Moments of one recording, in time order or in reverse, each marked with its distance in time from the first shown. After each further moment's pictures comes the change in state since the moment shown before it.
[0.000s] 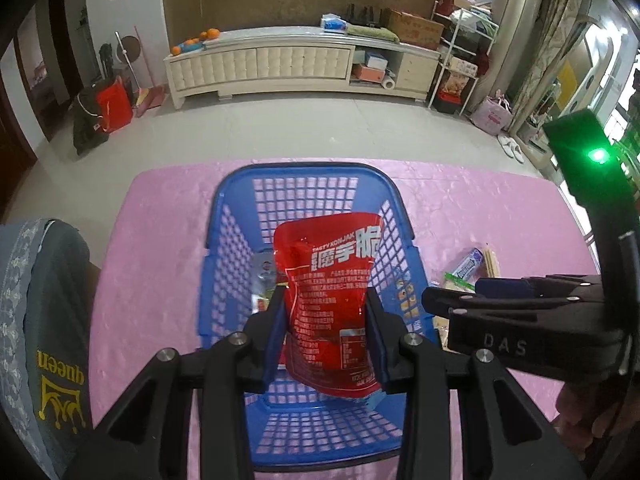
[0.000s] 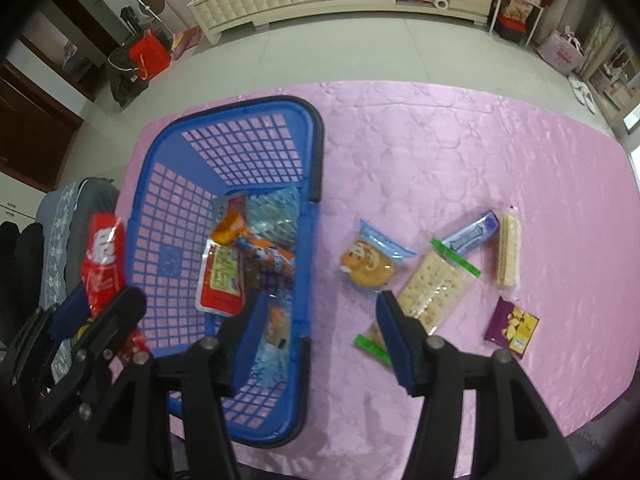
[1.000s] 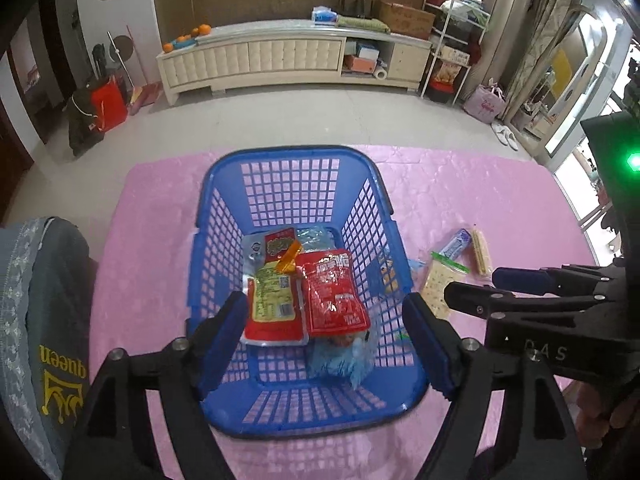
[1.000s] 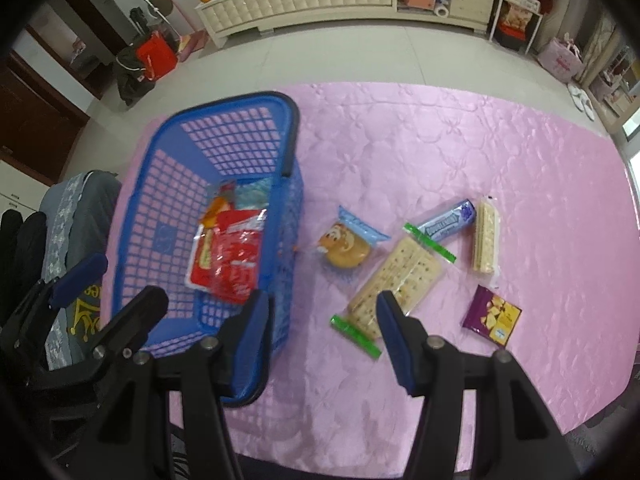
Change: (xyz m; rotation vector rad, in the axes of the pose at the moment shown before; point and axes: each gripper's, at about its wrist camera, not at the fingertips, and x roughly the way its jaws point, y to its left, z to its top) left arm -0.029 -0.010 -0.019 0.025 0.018 -0.005; right arm -0.033 -0.010 -0.031 -0.039 -0.043 0.003
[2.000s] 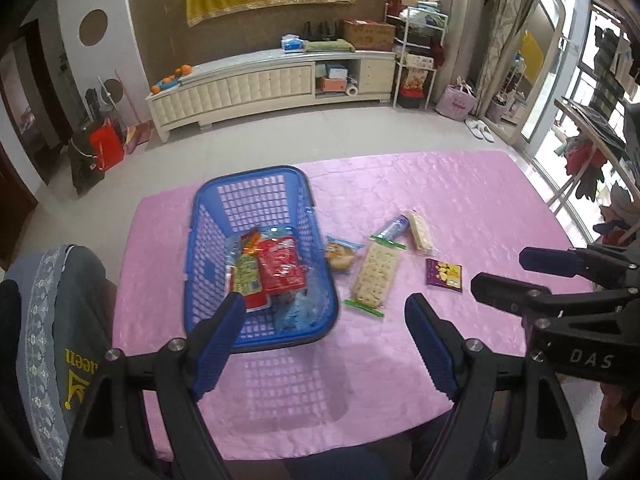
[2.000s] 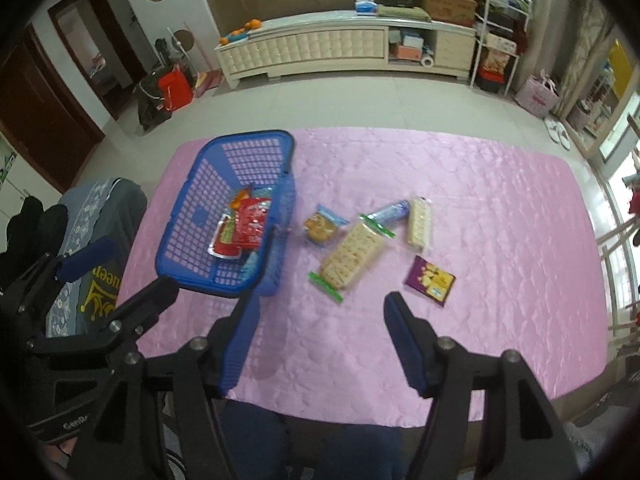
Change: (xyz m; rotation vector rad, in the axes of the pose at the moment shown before) left arm -0.090 -0.082 -0.038 0.119 -0.064 0.010; right arm -0.119 -0.033 -0.090 -0.009 -0.179 -0.007
